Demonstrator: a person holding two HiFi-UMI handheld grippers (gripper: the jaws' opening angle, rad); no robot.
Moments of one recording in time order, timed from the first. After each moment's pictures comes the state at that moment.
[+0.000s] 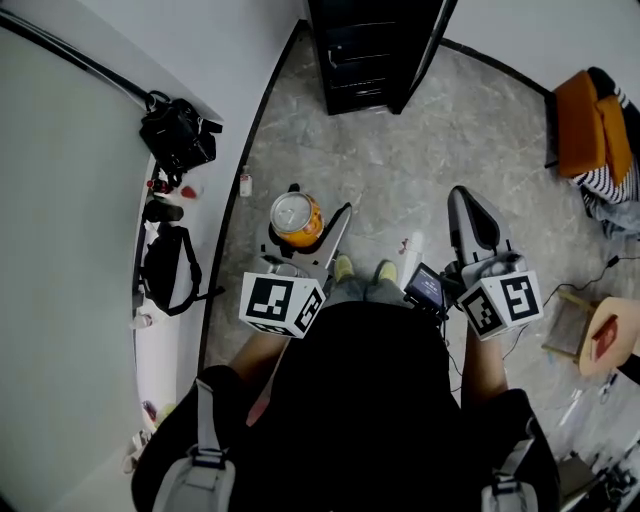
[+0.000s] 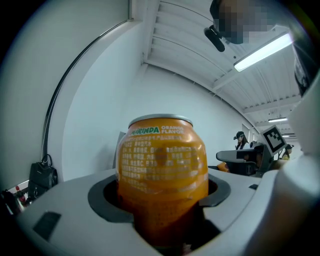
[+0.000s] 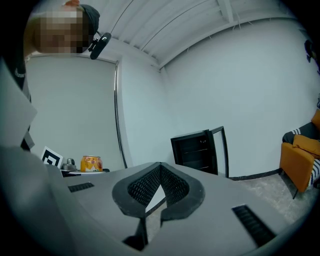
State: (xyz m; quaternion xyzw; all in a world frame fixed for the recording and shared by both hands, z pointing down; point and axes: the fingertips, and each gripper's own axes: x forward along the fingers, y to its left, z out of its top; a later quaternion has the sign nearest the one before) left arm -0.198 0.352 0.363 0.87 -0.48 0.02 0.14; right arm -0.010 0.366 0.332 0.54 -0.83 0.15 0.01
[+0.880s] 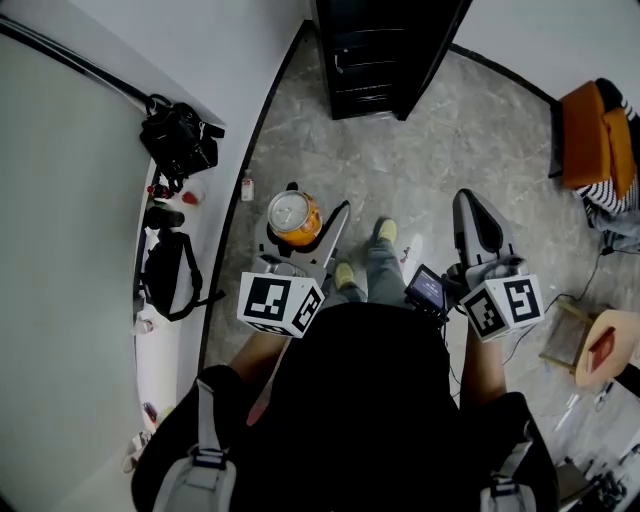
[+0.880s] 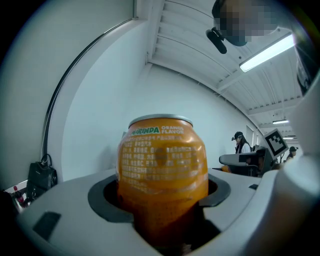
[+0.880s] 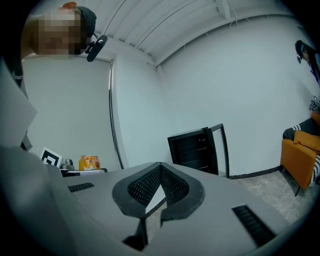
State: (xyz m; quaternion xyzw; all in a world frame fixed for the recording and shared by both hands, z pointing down) left arm -0.210 0.302 0.369 0.86 -0.49 0.01 0.14; right arm -0.008 0.317 0.344 0.54 -0.82 0.16 0.00
